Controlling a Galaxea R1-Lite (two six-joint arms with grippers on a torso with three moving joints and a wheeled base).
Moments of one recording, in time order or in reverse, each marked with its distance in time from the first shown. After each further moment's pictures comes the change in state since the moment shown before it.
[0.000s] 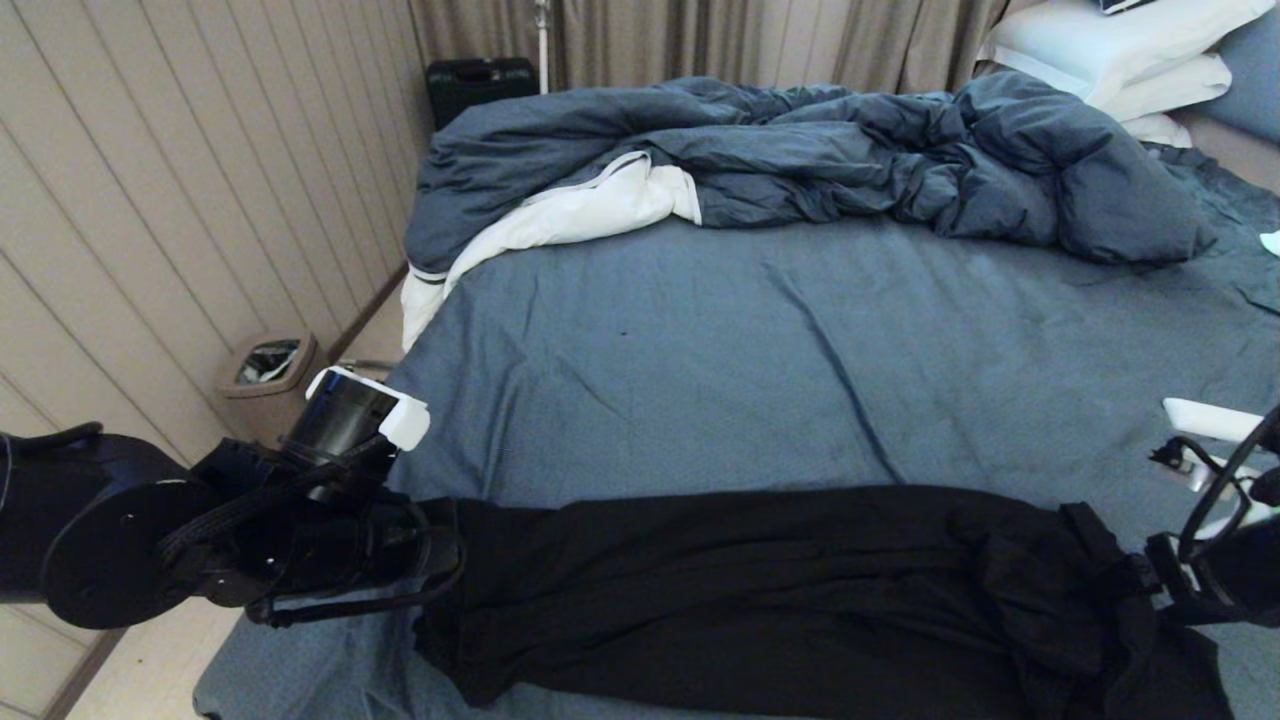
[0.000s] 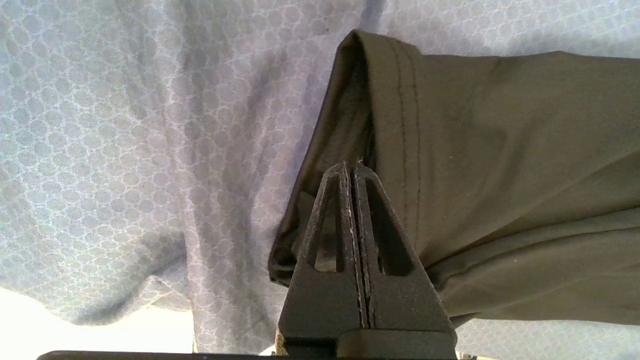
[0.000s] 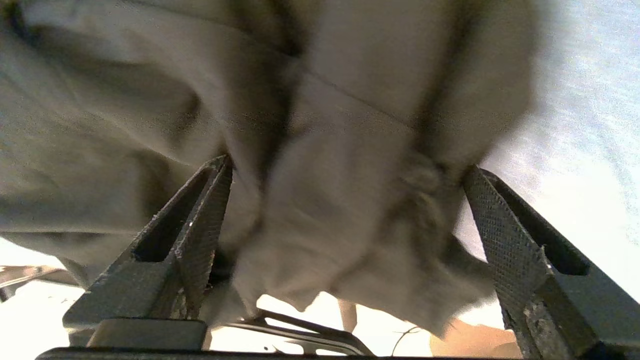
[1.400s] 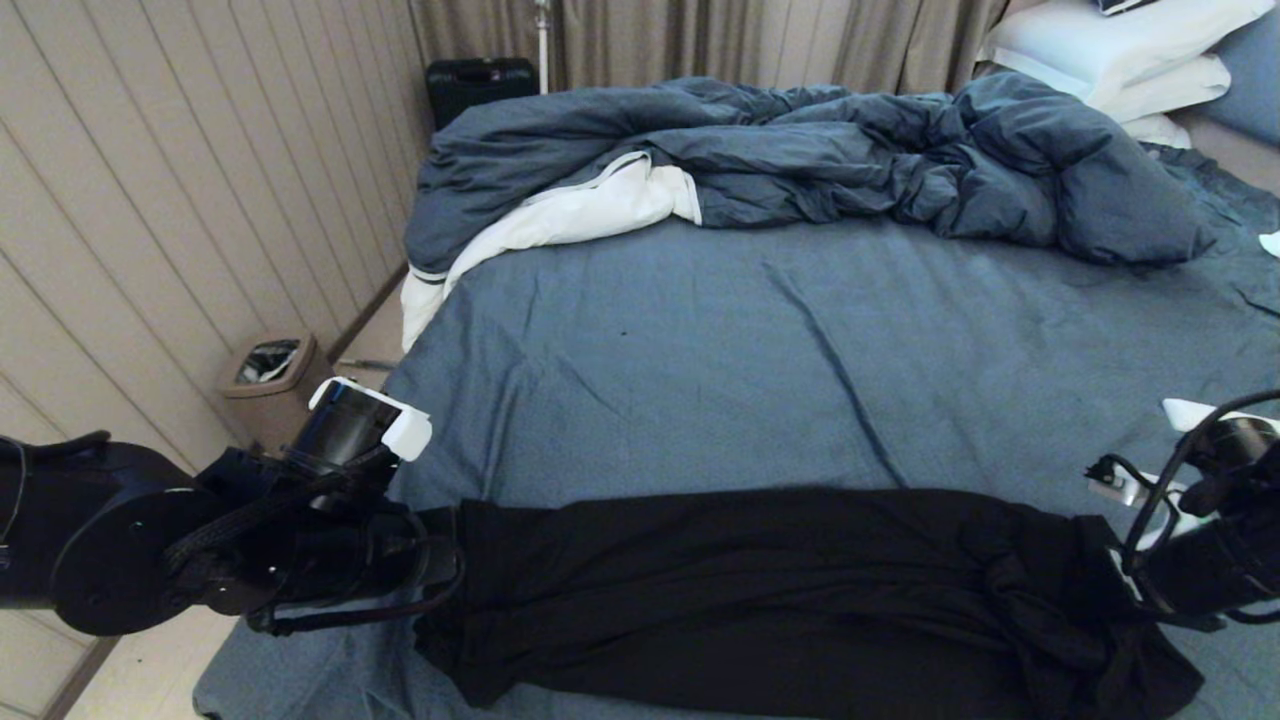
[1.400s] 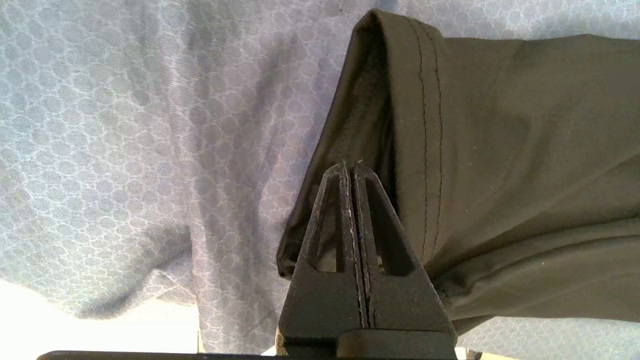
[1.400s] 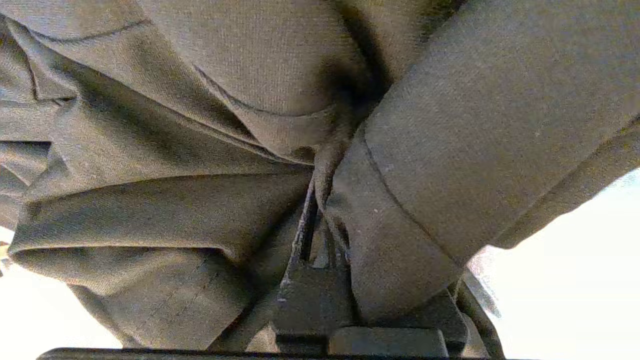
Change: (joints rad) left arm 0.001 0.008 0.018 -0.001 0.000 0.000; right arm 0.089 0.098 0.015 -0.041 0.006 0.004
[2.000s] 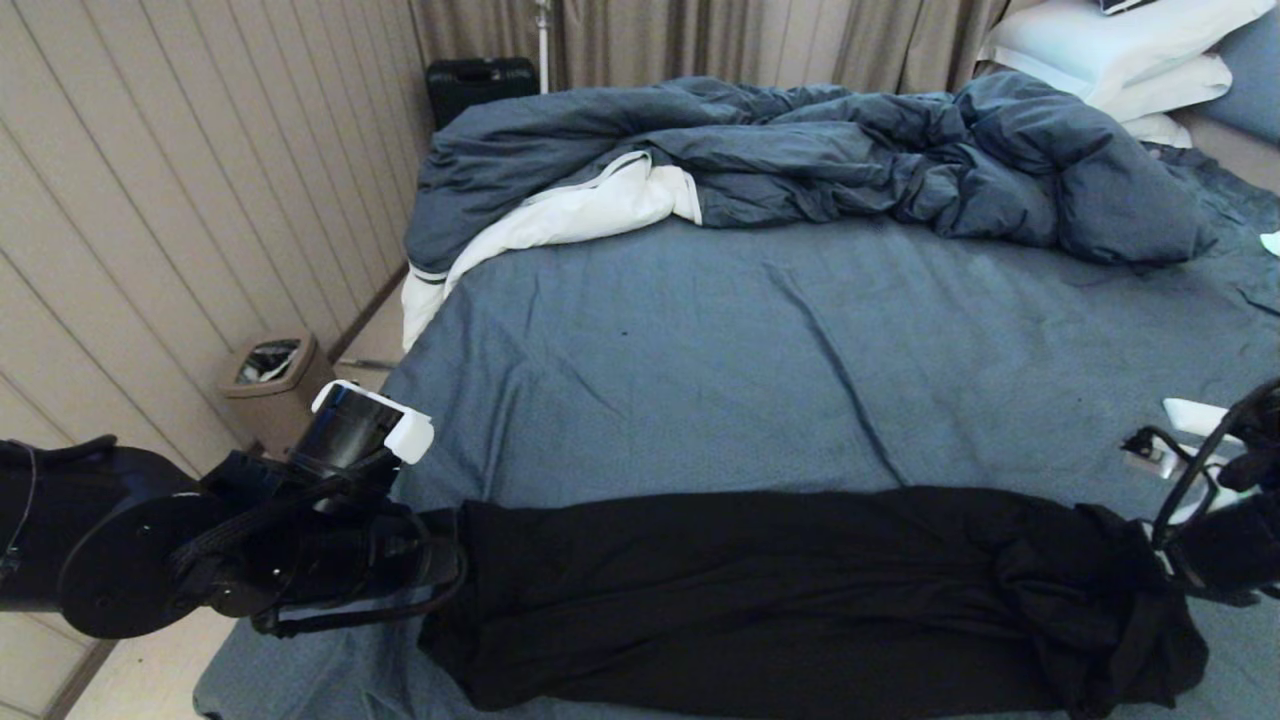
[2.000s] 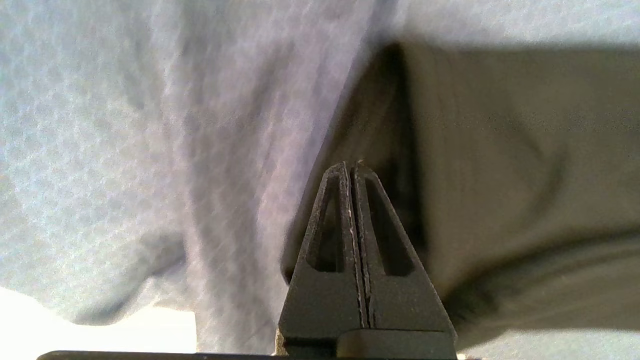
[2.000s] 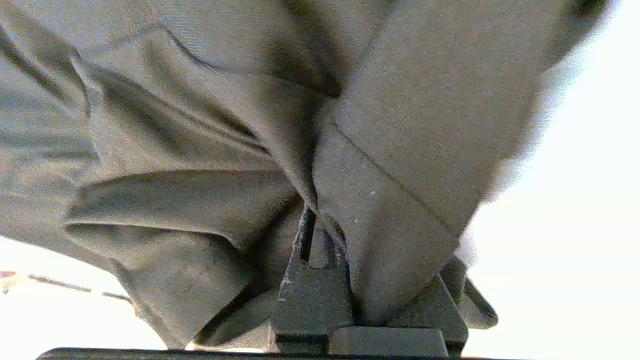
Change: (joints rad) left arm 0.000 0.007 0.011 -0.029 0.001 0.000; right arm -0.074 -0.047 -0.072 0.008 -0.005 -0.012
